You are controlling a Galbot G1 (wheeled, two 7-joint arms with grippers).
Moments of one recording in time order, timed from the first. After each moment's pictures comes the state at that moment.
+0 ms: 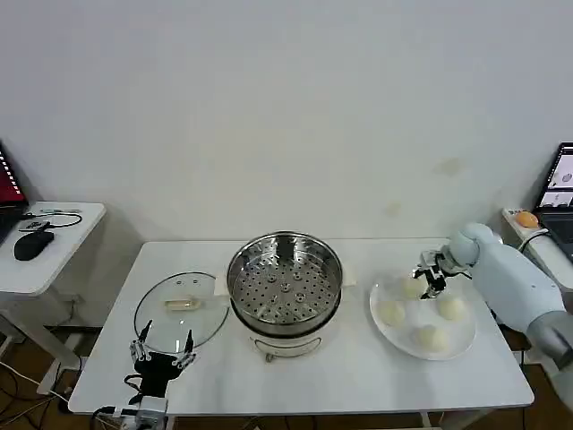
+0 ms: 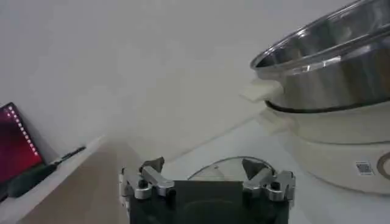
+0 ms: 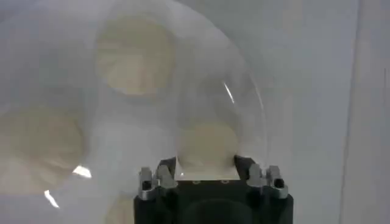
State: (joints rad) left arm 1.62 -1.41 -0.60 -2.05 0.33 0.13 -0.05; right arm -0.06 0.88 -0.52 0.80 -0.37 0.10 -1.05
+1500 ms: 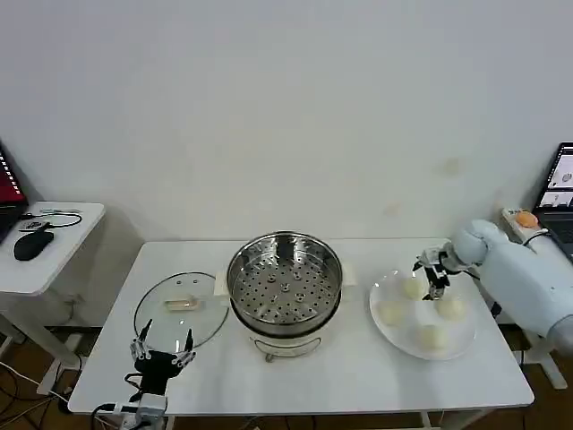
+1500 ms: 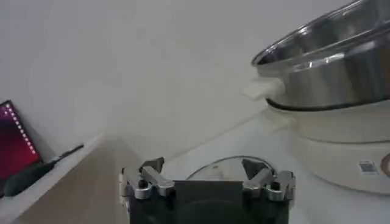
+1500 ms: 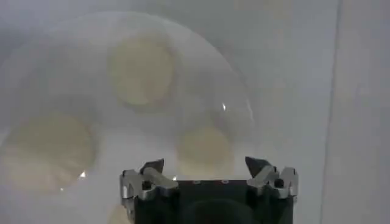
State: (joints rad) left arm 1.60 -1.41 -0.60 -2.02 0.31 0.12 -0.06; right arm -0.06 0.87 -0.59 0.83 -0.35 0.05 -1.03
